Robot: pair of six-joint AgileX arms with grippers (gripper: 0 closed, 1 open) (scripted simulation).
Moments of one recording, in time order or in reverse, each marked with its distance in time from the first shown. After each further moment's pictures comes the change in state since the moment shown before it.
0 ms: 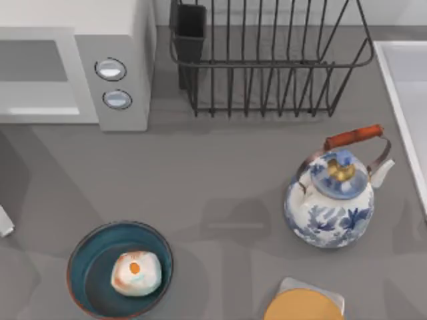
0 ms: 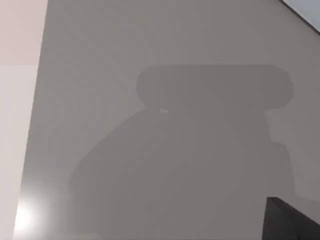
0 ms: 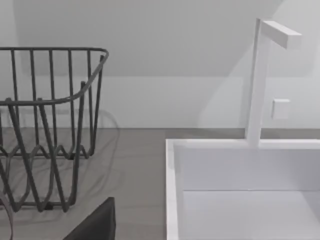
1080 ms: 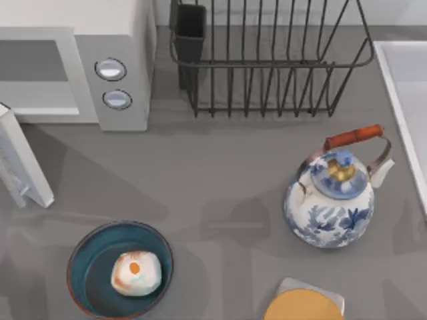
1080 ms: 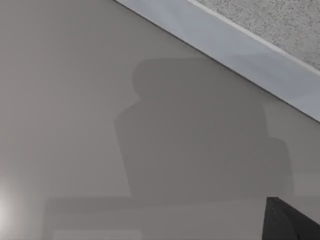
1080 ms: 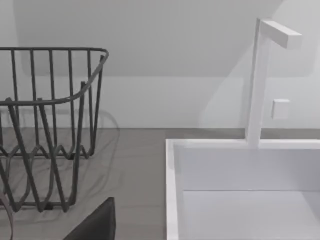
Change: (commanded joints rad) left arm -0.487 -0.355 -0.293 0.098 -0.298 -0.418; right arm 0.000 0.000 0.000 0.000 0.000 0.000
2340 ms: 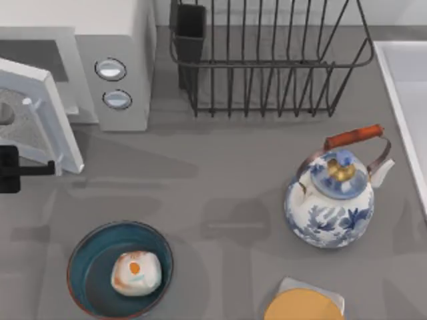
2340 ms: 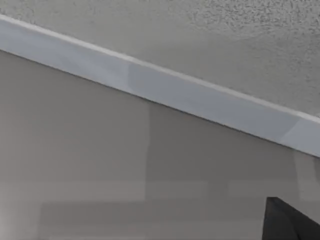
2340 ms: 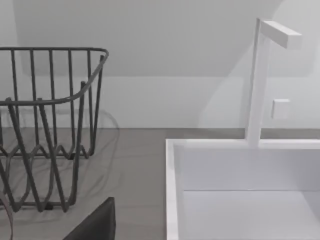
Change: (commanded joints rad) left arm -0.310 0.284 0.160 0.168 -0.209 -0.236; right arm 0.000 0.000 0.000 0.000 0.000 0.000
